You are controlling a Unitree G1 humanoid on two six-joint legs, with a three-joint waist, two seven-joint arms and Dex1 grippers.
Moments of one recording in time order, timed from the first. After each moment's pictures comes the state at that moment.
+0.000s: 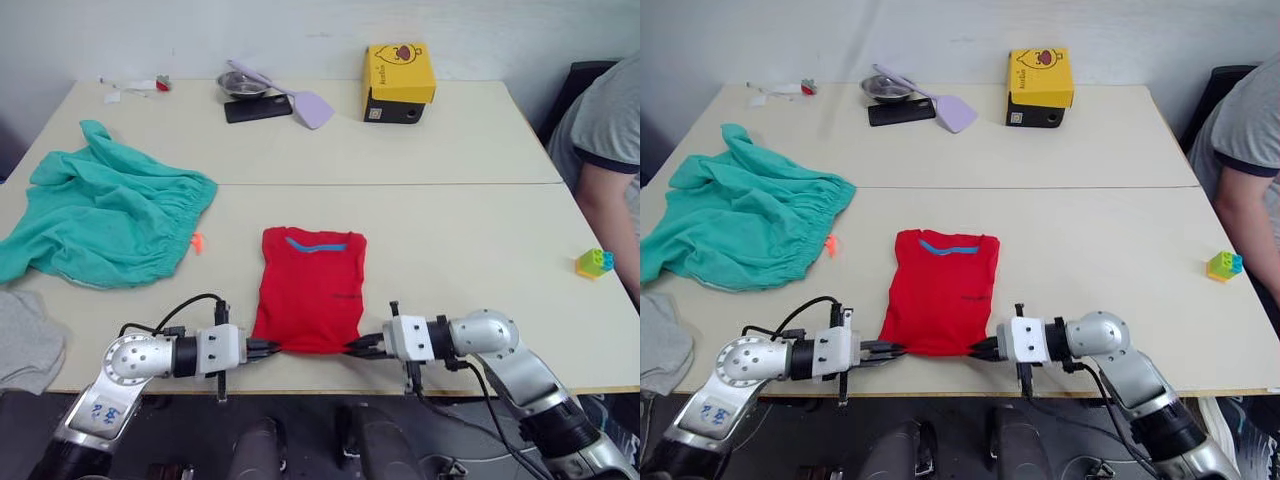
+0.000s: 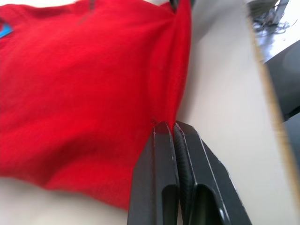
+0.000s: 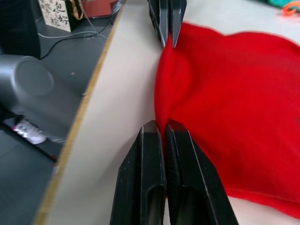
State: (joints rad) left arm 0.10 0.75 -0.07 -0.28 -0.21 -0.09 -0.99; right arm -0.17 -0.63 0.31 -0.21 0.16 -0.04 1.19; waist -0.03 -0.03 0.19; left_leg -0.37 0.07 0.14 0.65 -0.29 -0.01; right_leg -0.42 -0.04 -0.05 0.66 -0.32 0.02
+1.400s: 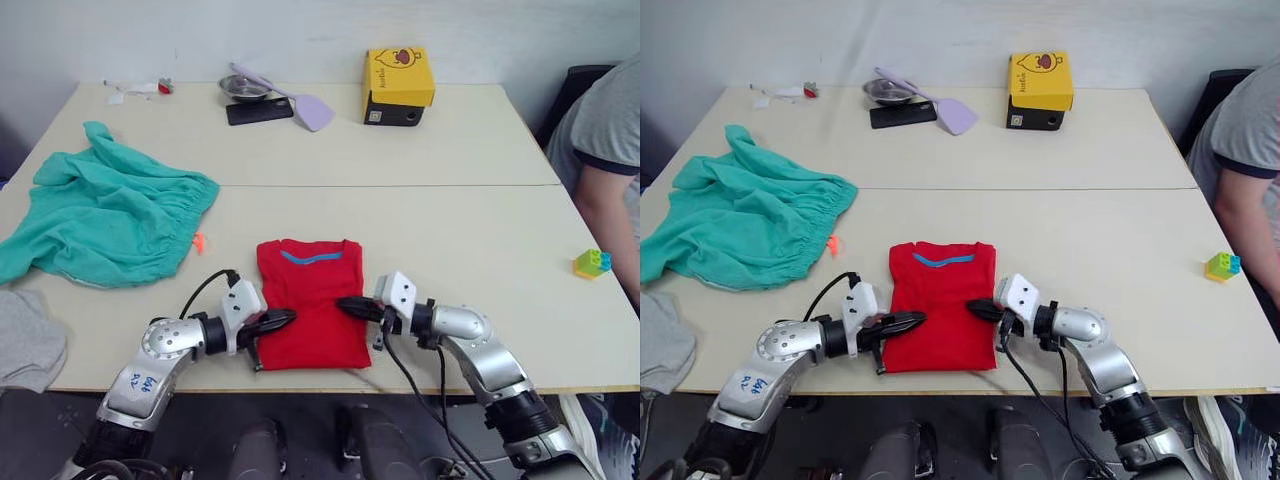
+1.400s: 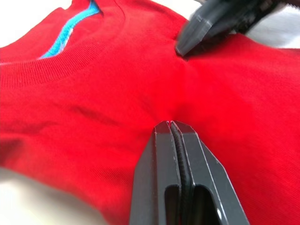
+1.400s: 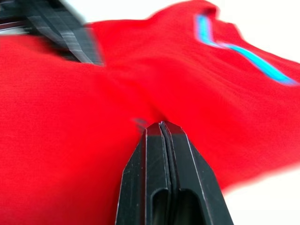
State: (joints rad) left arm -0.06 0.60 -0.12 -0.22 -0.27 0.27 -0.80; right arm -0.25 -0.42 0.19 0.03 0.22 0.12 0.88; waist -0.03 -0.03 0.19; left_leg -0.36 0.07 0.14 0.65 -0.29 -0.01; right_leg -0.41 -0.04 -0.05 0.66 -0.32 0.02
